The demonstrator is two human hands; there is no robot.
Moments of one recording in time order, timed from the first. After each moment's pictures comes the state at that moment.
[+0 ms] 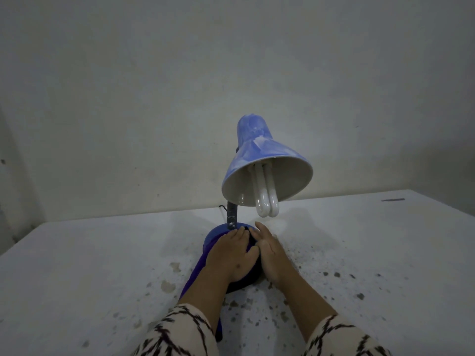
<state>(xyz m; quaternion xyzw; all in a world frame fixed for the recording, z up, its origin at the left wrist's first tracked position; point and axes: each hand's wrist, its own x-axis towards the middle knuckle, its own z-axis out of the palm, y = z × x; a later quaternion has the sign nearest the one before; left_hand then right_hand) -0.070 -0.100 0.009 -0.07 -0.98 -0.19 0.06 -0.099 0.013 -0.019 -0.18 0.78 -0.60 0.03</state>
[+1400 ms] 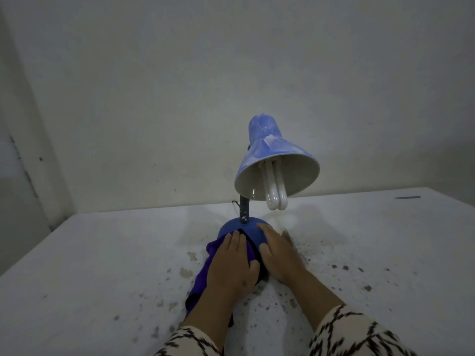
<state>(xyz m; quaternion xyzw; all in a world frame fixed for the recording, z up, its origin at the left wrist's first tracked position) -0.019 -0.103 -0.006 0.01 -0.98 -0.15 0.10 -0.079 0.013 -0.009 -0.25 0.88 -0.41 -0.03</state>
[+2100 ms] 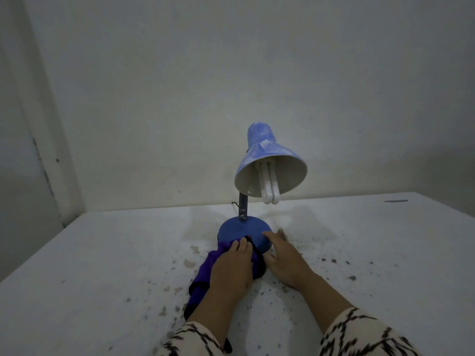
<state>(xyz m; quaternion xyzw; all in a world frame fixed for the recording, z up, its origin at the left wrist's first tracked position) 0.004 -0.089 -0.006 0.00 -0.99 -0.07 0.09 -0.052 0.041 -0.007 -0.24 0.90 -0.37 0.01</state>
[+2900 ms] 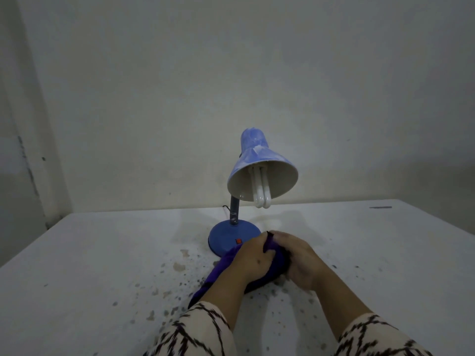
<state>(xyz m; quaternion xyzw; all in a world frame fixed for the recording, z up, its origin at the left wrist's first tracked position) -0.015 -0.050 0.029 -0.08 -0.91 -0.39 0.05 -0.049 0.076 0.016 -0.10 0.59 -0.78 0.16</state>
